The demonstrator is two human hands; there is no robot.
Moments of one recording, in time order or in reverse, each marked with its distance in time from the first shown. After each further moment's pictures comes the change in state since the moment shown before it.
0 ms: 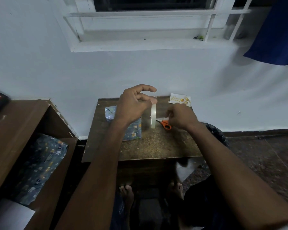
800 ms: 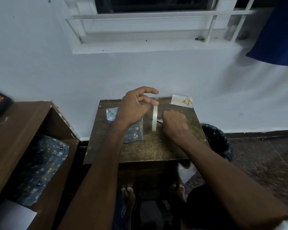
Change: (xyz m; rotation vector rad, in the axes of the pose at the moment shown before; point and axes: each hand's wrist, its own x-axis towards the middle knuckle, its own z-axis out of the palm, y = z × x) left_hand -0.002 0.002 -0.004 0.068 -0.055 -0.002; right_hand -0.010 -0.037 0.029 -0.440 0.128 -0.019
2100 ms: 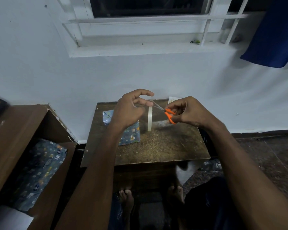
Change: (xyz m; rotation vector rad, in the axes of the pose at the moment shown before) left_hand 0.001 -0.002 -0.003 0.079 -0.002 0.023; right_hand -0.005 0.086 -0.046 1.051 -0.056 -0.226
